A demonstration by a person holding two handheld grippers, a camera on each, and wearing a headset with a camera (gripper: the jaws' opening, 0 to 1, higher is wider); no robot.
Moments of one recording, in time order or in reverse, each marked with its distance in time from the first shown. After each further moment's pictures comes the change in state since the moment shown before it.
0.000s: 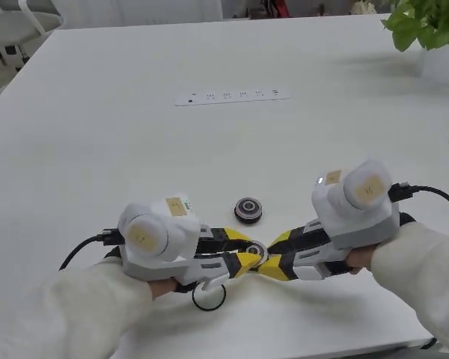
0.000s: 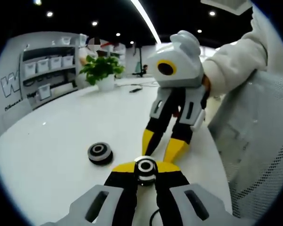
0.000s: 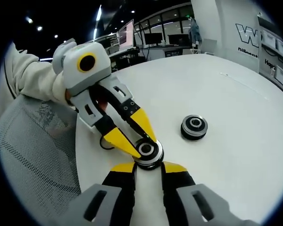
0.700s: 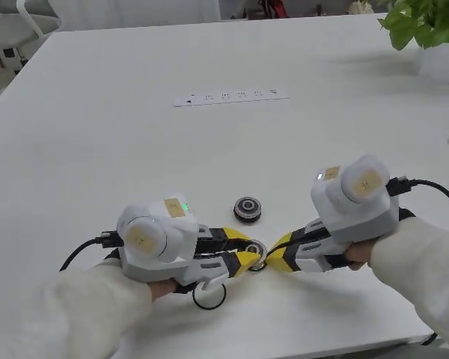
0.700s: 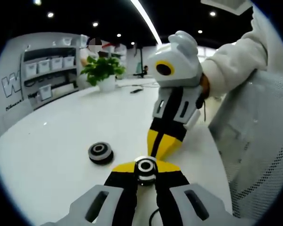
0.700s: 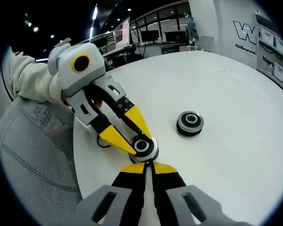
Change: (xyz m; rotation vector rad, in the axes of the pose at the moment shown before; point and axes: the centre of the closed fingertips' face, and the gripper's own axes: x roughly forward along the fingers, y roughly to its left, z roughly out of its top) left arm -0.002 0.000 0.000 -0.004 -0.009 0.010; right arm -0.001 -0.006 -0.004 0.031 0.029 -0.023
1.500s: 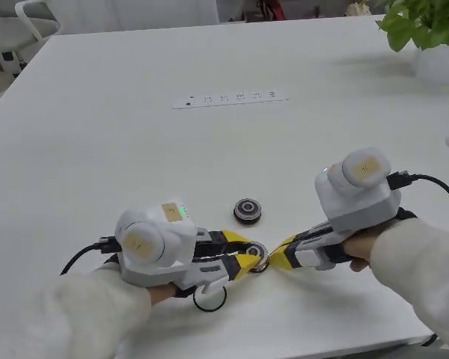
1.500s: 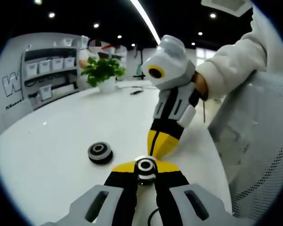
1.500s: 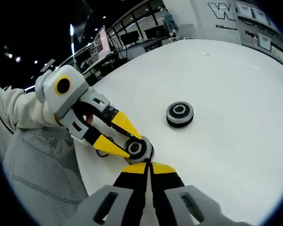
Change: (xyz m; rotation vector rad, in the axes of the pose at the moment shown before) left arm -0.001 -0.001 -0.001 -0.007 -0.017 -0.003; right arm -0.003 -0.007 -0.002 0.257 -0.004 -0.002
